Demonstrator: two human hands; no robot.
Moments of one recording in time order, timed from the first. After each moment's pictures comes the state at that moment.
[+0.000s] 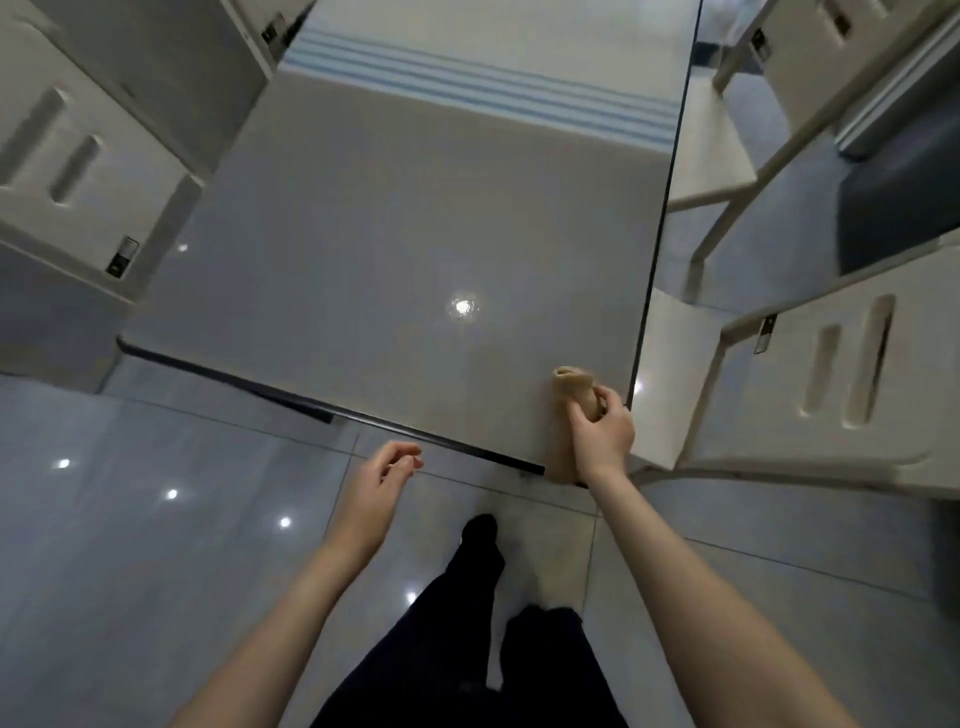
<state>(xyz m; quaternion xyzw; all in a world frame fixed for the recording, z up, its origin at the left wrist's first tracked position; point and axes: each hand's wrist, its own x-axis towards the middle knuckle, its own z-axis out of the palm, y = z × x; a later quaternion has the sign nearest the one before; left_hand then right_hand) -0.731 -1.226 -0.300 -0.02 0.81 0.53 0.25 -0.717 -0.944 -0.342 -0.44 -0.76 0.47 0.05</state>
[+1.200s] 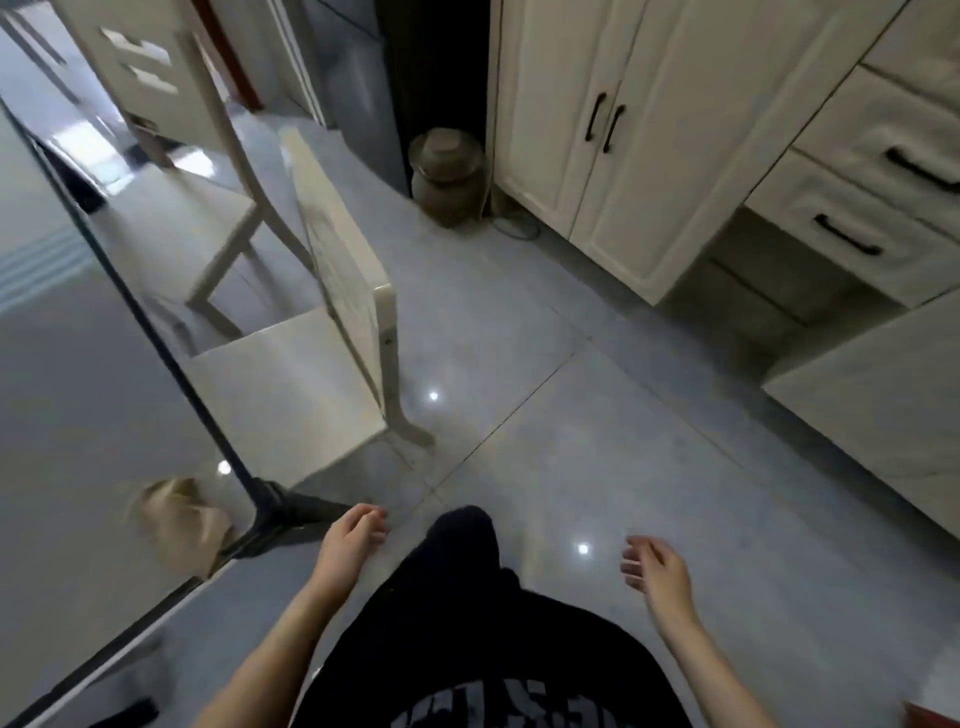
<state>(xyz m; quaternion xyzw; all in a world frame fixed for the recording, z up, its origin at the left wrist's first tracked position) -0.537 -0.951 -0.326 0.20 0.77 0.32 0.52 -0.160 -0.889 -0.345 -0.76 -0.30 0.52 0.25</state>
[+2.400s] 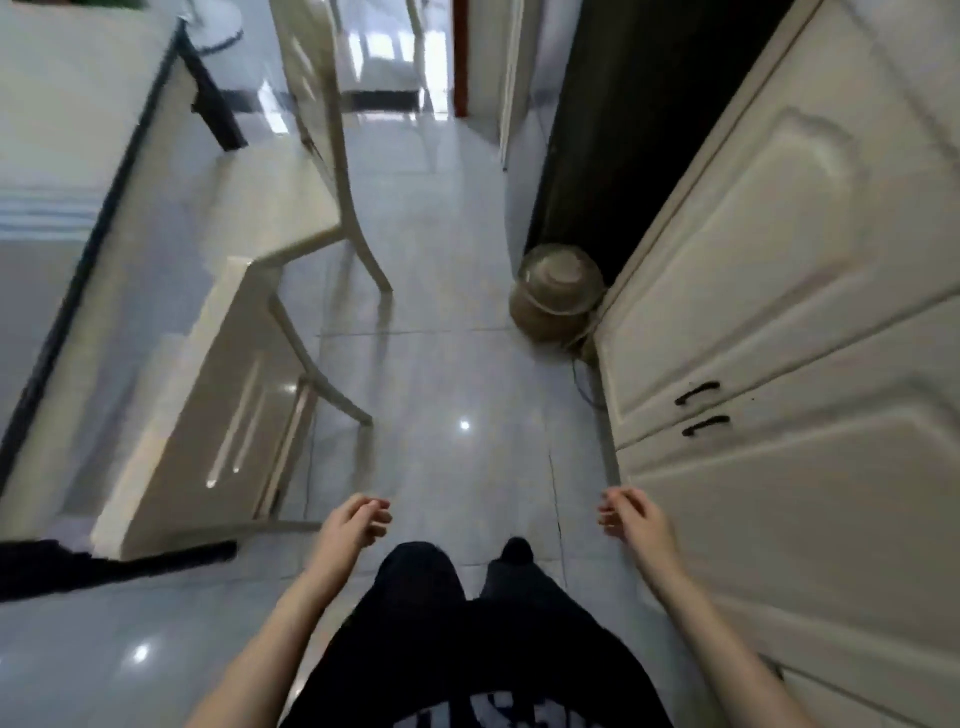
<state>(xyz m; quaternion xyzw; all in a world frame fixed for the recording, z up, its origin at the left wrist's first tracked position) -0.454 -0.441 -0.309 -0.06 0.78 0.49 0.39 -0.252 -0.143 -0.298 -0.52 -0.60 0.61 0.04</state>
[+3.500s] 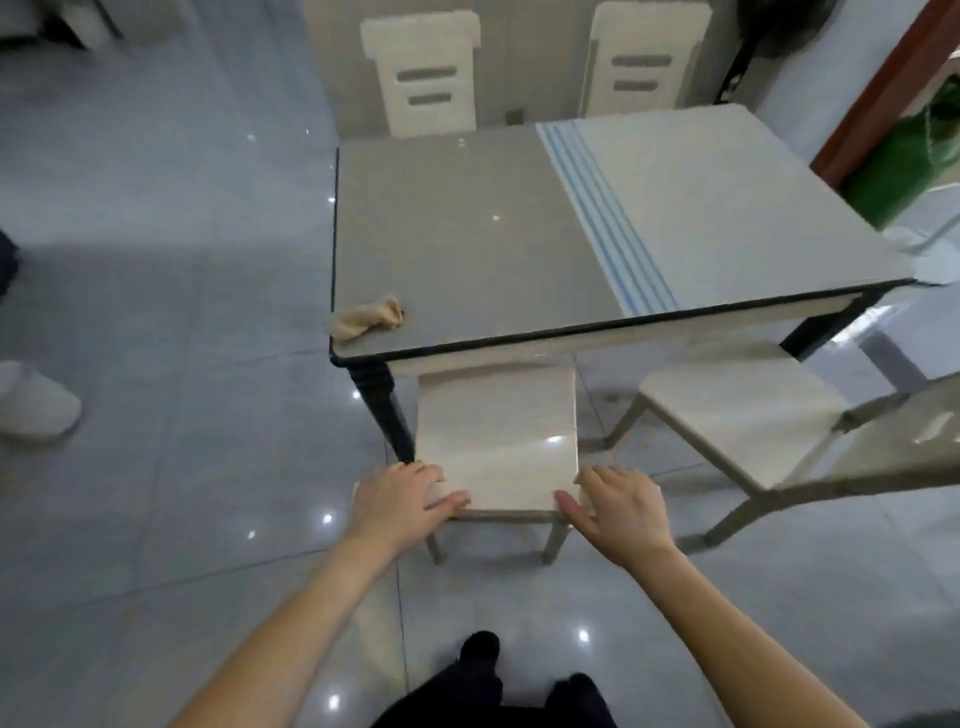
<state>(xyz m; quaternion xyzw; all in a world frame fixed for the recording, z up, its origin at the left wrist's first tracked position) -0.585 -0.531 -0.233 -0.29 0.95 0.11 0.02 -0.789 -0.325 -0.242 0.52 -0.85 0.08 0.06</state>
